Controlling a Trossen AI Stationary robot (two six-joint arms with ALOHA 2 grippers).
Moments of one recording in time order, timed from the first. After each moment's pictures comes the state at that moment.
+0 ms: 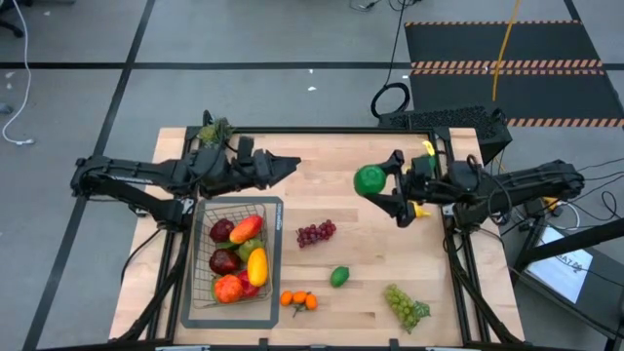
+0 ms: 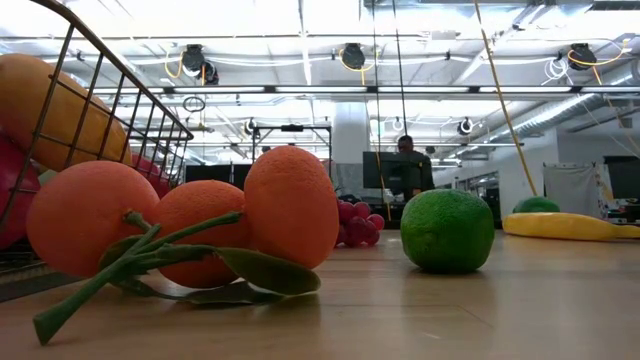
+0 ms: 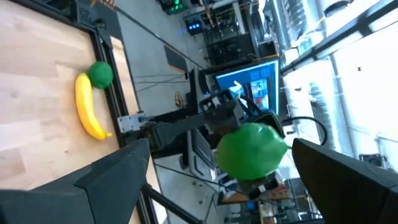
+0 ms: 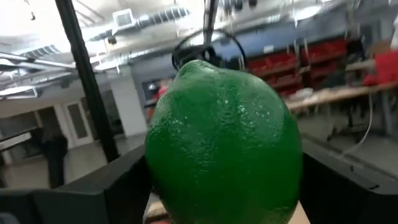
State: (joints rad) left arm -0.09 1.19 1.18 -0.05 -0.37 -1.31; right arm 0.15 0.93 0.76 0.41 0.18 0.23
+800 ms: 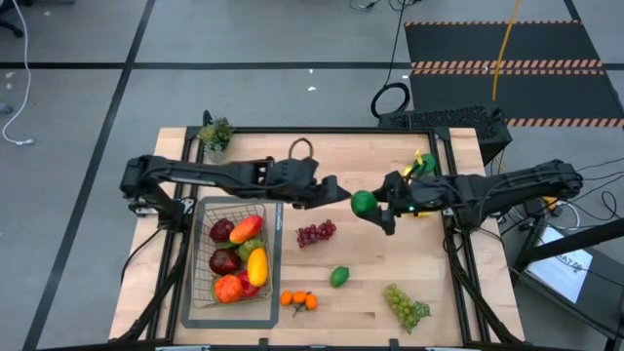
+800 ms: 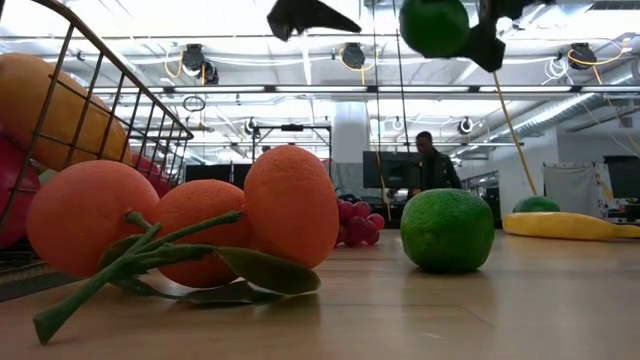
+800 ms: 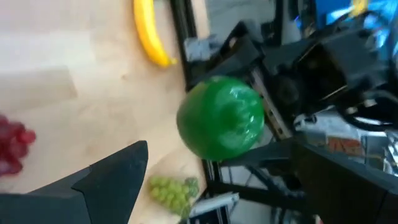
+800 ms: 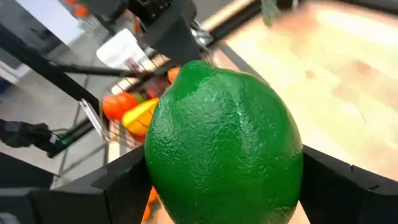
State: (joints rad) left arm -0.04 1.66 1.52 -0.33 -0.07 -1.41; right arm 0.15 0.96 0.76 -0.24 0.18 0.67
